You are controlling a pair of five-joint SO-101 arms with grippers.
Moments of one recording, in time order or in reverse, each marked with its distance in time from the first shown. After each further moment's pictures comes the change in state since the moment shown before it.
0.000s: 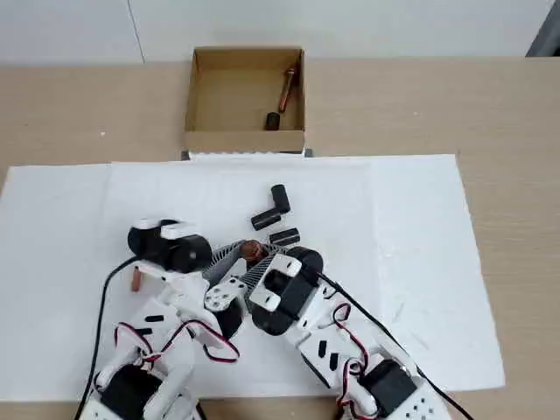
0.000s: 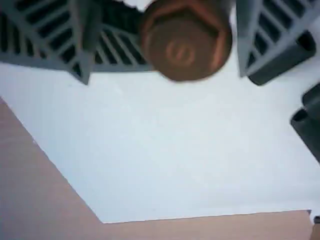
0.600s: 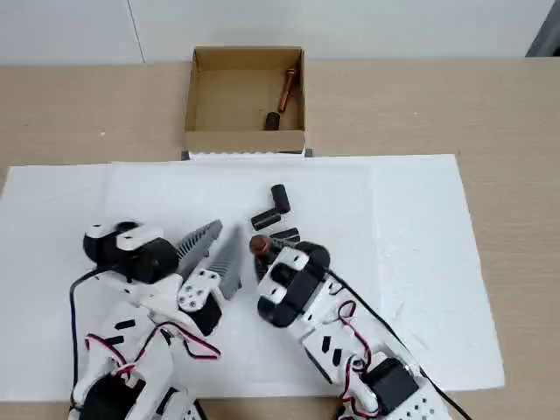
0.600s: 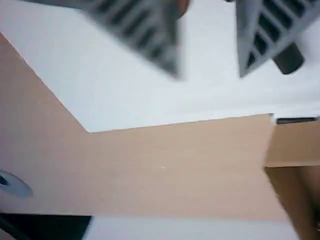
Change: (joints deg) left arm -6.5 -0.1 -9.5 1.1 -3.5; right arm 4.0 -0.1 -0.1 0.0 0.0
